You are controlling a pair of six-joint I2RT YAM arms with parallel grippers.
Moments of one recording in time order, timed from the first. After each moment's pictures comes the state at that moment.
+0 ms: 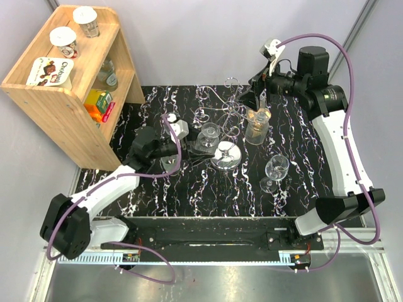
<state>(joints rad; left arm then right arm) -0.56 1.19 0.73 0.57 0.84 -0.08 0.25 1.52 1.91 -0.73 -0.77 -0.21</state>
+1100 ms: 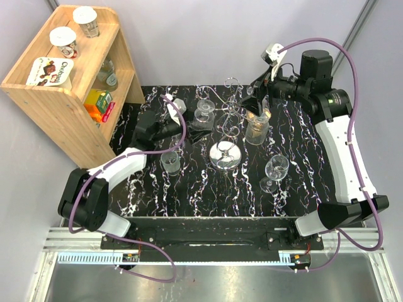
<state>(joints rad) -0.43 1.46 0.88 0.74 0.81 -0.14 0.25 1.47 1.88 -0.77 -0.77 -0.27</state>
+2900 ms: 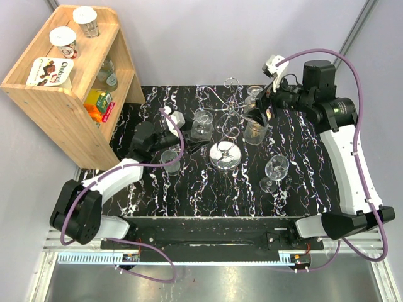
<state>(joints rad) -0.46 1.34 0.74 0.75 0.78 -0.08 0.25 1.39 1.81 -0.88 -0.65 -0.37</state>
